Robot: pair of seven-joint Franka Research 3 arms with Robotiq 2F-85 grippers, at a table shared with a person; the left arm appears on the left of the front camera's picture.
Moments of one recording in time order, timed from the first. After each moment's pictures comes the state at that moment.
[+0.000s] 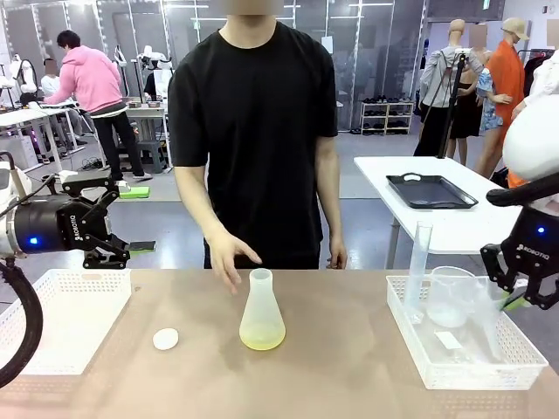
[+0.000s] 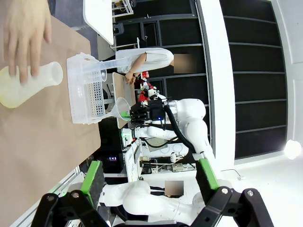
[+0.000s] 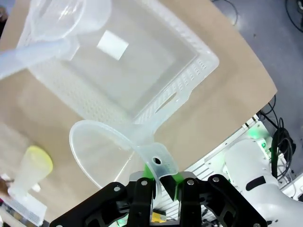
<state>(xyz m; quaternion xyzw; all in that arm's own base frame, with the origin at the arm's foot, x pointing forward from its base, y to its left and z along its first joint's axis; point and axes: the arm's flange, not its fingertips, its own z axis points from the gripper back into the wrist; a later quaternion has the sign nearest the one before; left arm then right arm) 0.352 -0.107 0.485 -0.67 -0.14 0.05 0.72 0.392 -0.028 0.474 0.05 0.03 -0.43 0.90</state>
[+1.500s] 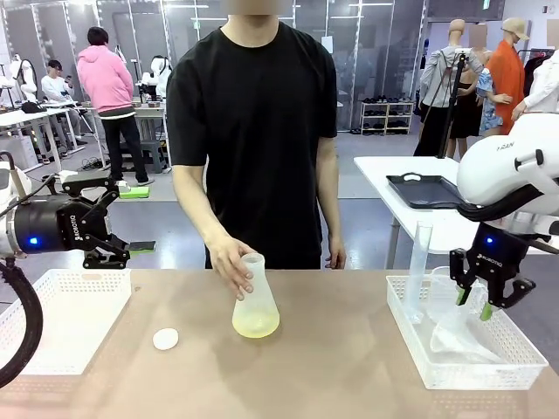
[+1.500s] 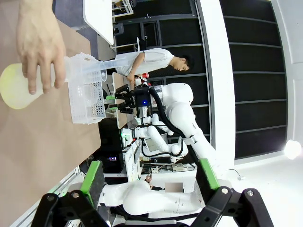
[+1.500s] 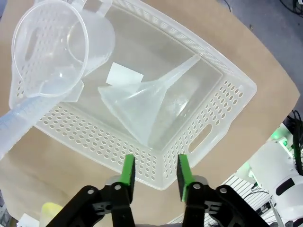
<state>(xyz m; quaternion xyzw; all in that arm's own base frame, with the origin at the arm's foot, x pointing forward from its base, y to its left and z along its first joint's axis) 0.352 -0.107 0.485 -0.67 -0.14 0.05 0.72 0.456 -0.015 0.427 0.04 0.04 -0.50 0.86</state>
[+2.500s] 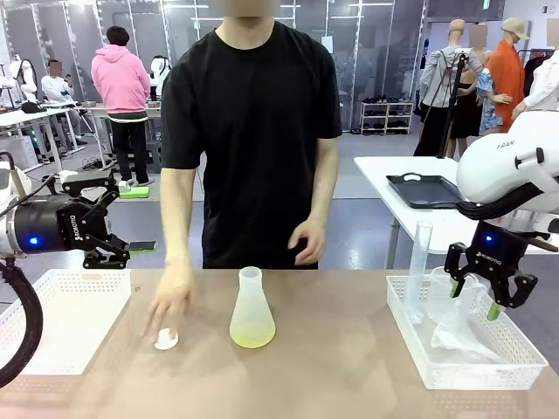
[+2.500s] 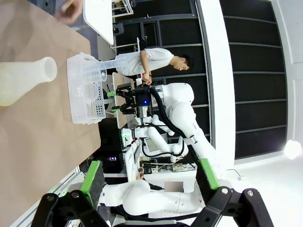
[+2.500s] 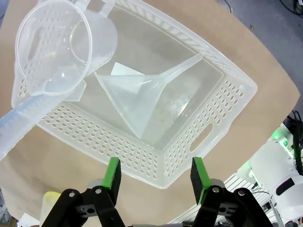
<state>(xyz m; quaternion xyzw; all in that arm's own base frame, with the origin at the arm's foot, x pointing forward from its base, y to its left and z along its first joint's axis) 0.352 -0.107 0.485 -0.67 -0.14 0.05 0.72 0.457 -0.014 0.430 0.04 0.04 -0.50 0.87</state>
